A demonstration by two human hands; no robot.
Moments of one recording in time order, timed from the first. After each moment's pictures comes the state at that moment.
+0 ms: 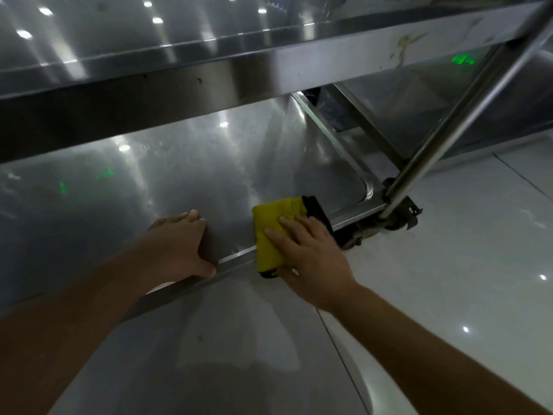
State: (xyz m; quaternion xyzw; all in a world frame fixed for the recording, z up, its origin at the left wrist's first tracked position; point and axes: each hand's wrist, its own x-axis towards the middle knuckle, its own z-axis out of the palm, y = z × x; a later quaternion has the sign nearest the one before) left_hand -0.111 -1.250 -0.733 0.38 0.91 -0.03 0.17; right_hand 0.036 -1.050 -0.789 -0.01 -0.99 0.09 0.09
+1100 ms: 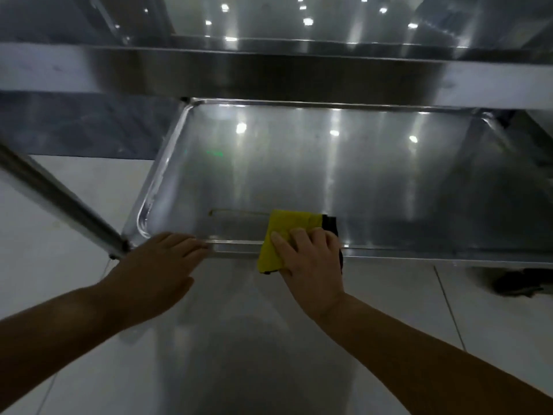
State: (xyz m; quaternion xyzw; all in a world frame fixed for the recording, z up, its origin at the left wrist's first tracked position) left_hand -0.045 -1.614 -0.744 0.38 0.92 -0.05 -0.03; right_hand -0.030 -1.349 -0.810 0.14 -0.95 0.03 0.27
